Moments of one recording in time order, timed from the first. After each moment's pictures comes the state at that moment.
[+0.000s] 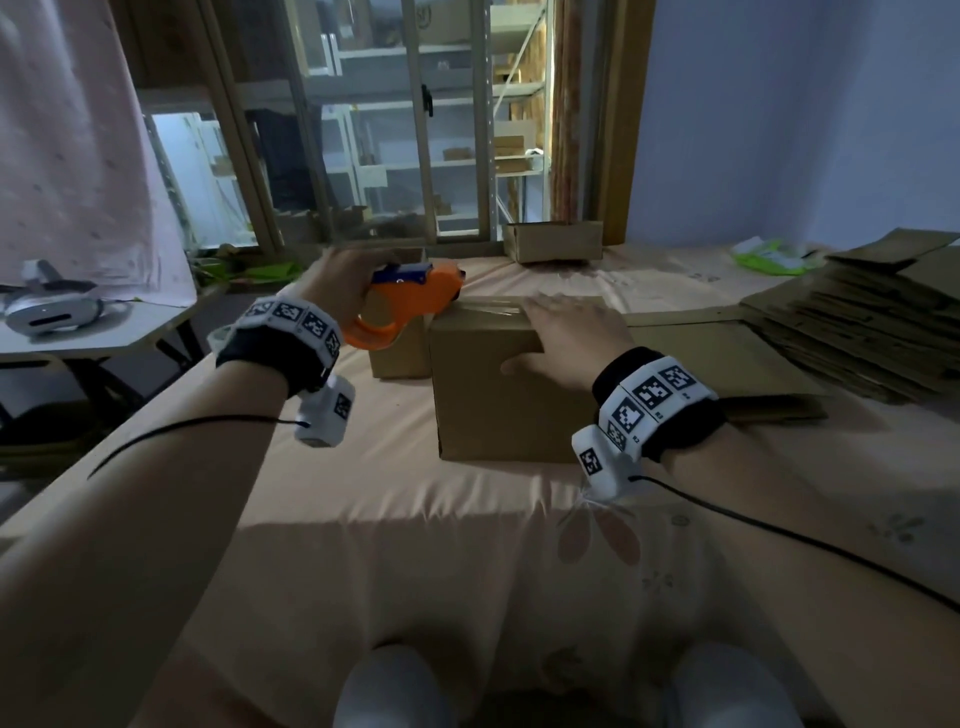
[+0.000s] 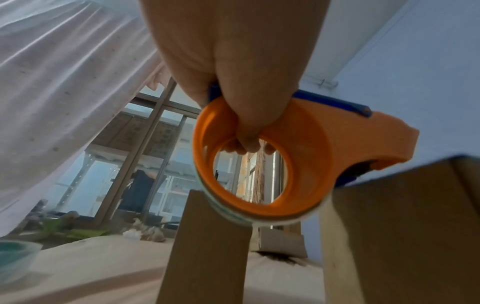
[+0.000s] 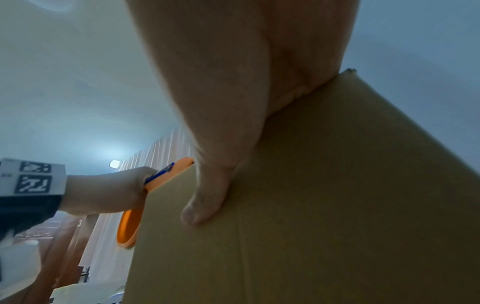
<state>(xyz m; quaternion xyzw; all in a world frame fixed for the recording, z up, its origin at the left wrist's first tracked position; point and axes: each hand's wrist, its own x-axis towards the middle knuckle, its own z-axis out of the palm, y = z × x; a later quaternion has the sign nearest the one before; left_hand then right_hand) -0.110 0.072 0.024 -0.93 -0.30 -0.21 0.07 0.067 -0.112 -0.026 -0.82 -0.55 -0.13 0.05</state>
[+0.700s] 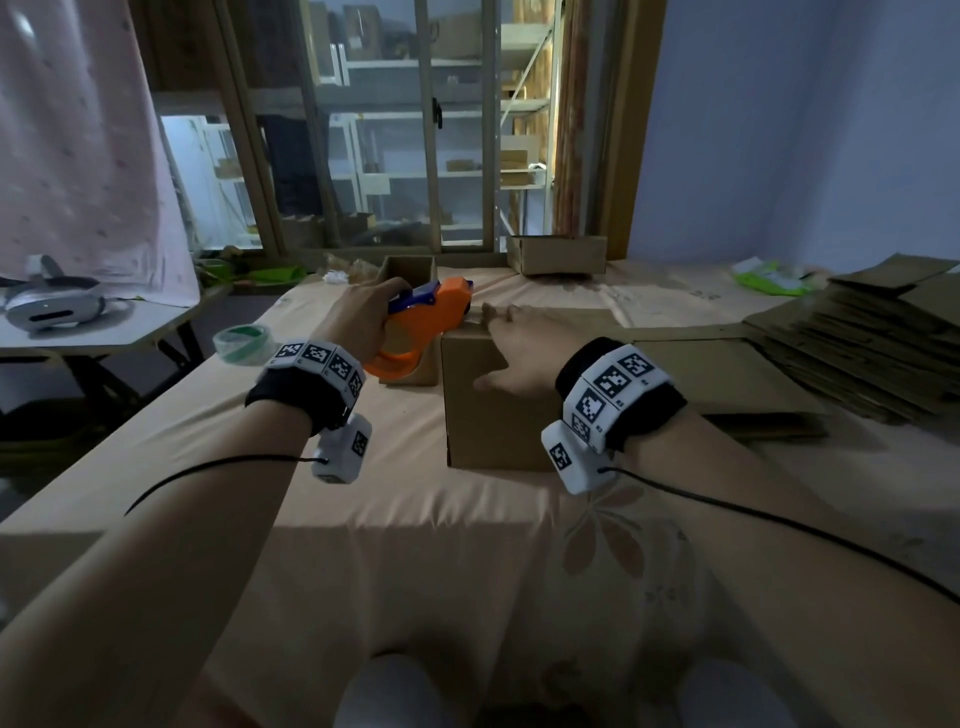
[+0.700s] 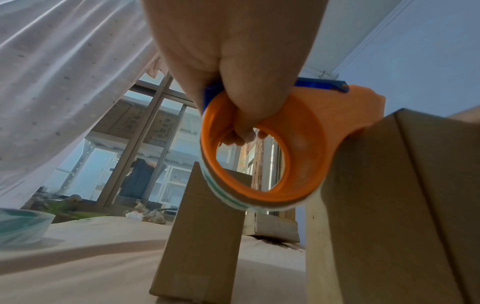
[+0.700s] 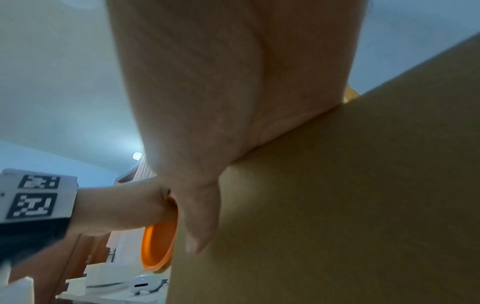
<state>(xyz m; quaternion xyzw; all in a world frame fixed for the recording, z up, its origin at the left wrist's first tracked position) -0.125 0.047 0.006 -0.92 -0.33 -0.22 0.02 0.023 -0.089 -0.005 -0.81 -0.58 -0.06 0.00</state>
